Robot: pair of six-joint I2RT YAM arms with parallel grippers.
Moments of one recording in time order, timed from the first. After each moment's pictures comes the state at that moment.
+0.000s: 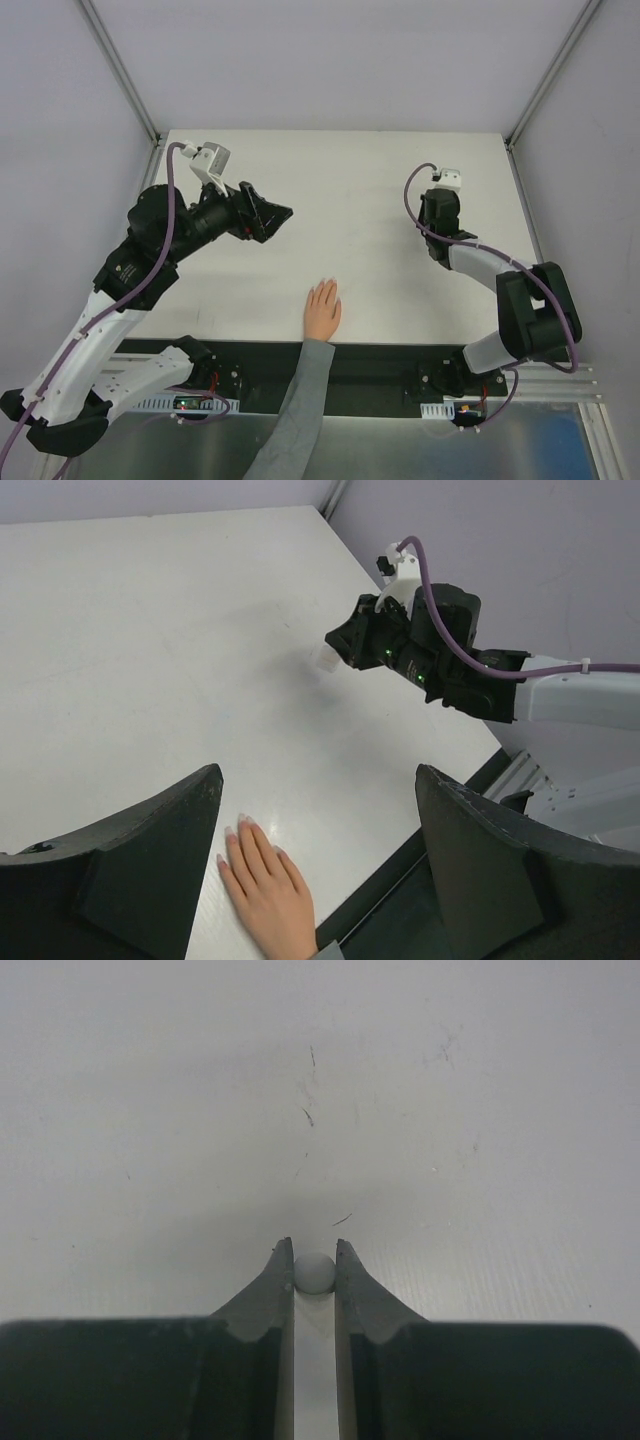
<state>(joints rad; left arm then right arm) -0.61 0.85 1.22 -0.50 0.18 -0.44 0.30 1.47 0.73 0.23 0.41 0.21</state>
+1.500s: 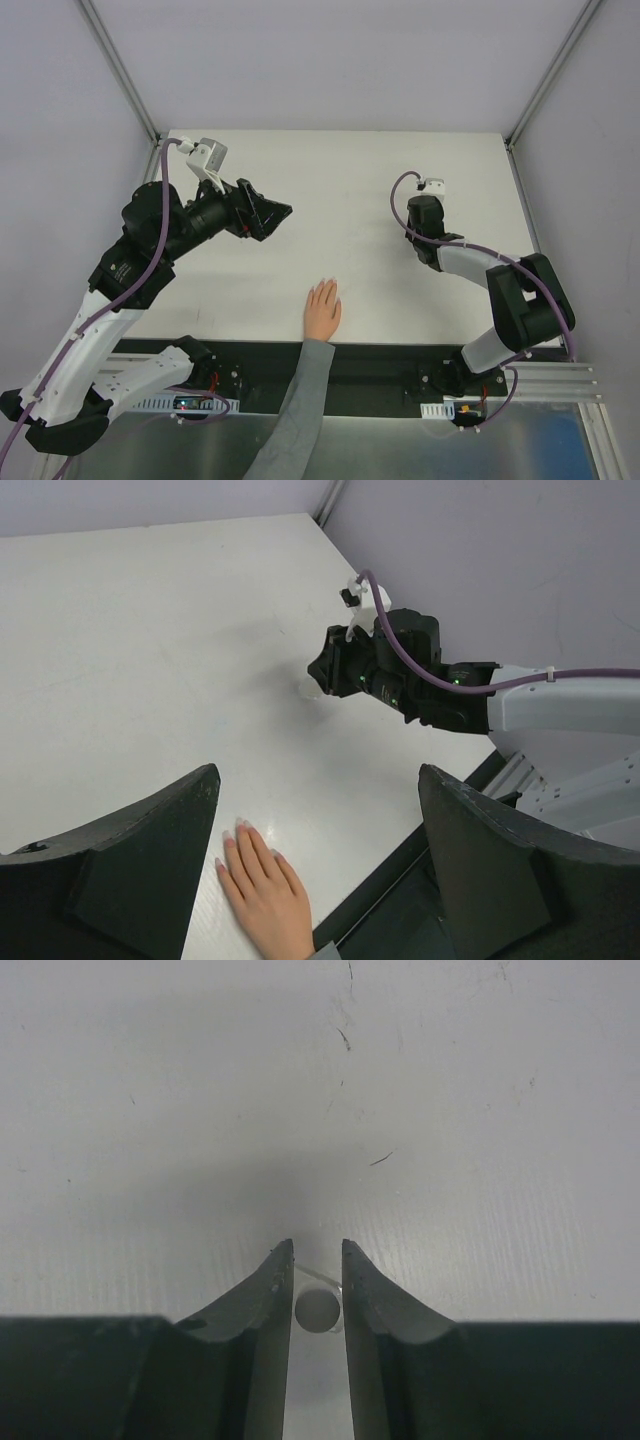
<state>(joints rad) -0.61 0.86 1.27 -0.53 0.19 -0.44 0.38 1.55 0.74 0.16 0.45 0.26</state>
